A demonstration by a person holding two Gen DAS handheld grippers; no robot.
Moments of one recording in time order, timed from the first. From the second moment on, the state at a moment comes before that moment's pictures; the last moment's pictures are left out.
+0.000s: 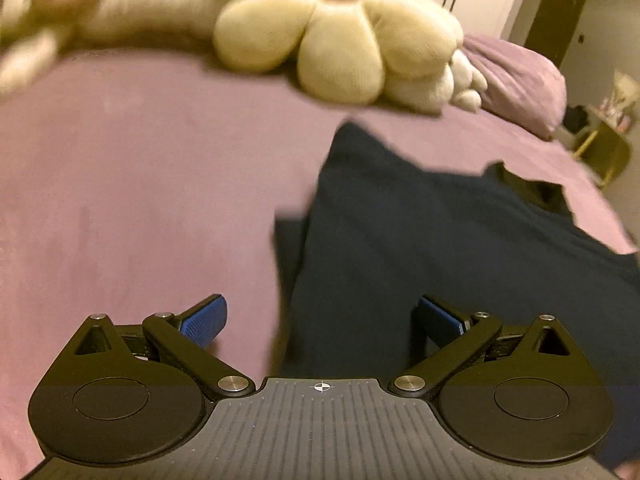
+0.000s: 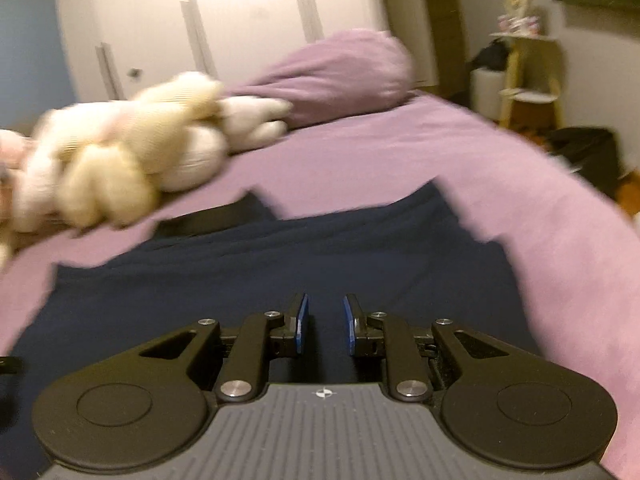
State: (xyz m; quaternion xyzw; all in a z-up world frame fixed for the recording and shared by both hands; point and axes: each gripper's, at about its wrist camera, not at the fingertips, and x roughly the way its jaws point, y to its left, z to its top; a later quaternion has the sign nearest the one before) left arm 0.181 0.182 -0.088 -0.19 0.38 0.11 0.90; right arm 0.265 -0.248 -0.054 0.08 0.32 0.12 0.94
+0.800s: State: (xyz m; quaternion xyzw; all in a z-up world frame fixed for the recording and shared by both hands) left arm 0.199 0.219 -0.093 -0.45 0.37 -0.05 0.81; right arm 0.217 -0.139 -0.076 0.01 0.38 0.15 0.91
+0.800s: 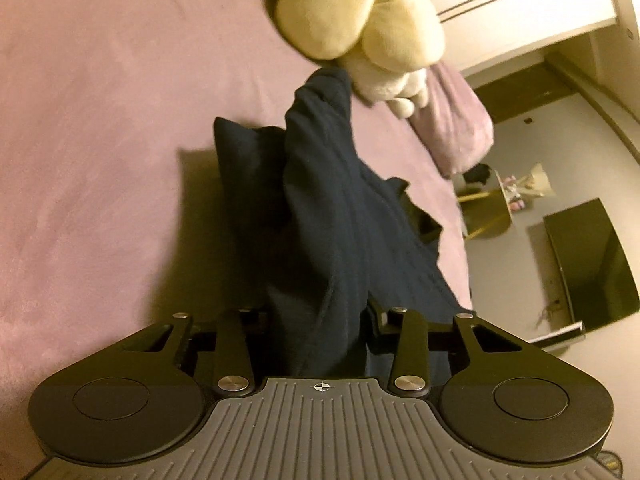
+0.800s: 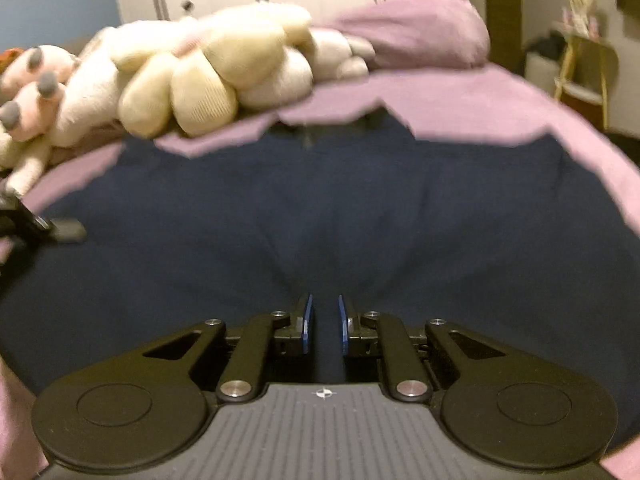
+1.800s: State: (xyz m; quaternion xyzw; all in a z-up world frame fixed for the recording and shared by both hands) left arm 0.258 -0.006 0.024 -0.37 0.38 -0.17 0.83; right arm 0.195 -0.286 -0.048 0.25 0.36 0.15 0.89
